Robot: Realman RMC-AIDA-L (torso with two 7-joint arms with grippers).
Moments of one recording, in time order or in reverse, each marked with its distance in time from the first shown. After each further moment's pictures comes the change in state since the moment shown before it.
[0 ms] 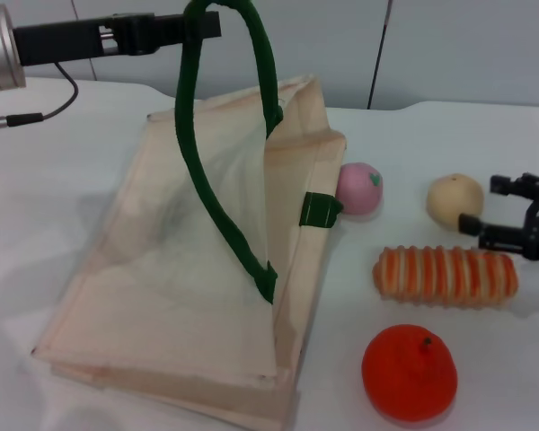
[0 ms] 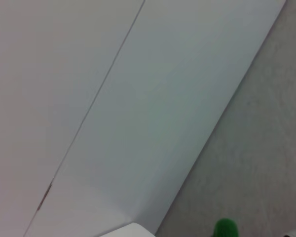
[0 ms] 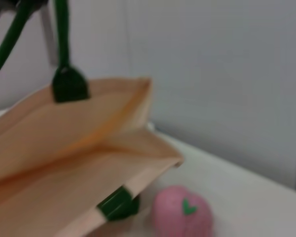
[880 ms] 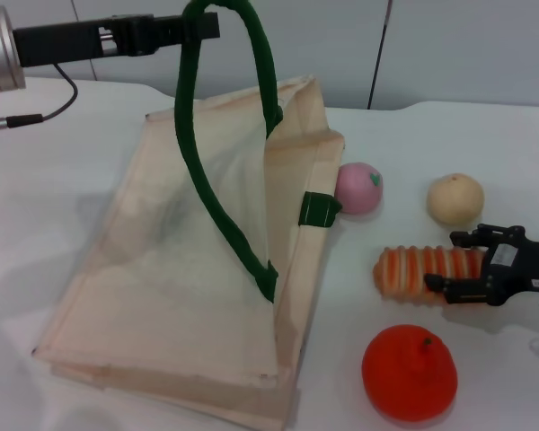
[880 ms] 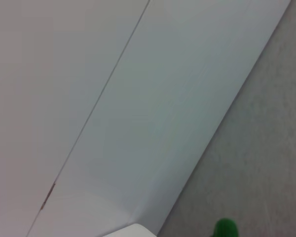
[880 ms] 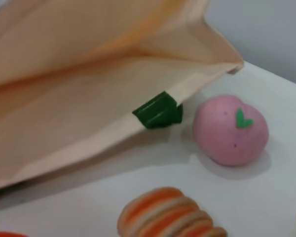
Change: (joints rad) left arm 0.003 -0.001 0.000 0.000 -0.003 -0.006 -0.002; right arm 0.025 0.050 -0.310 -0.008 -0.010 -0.171 0.090
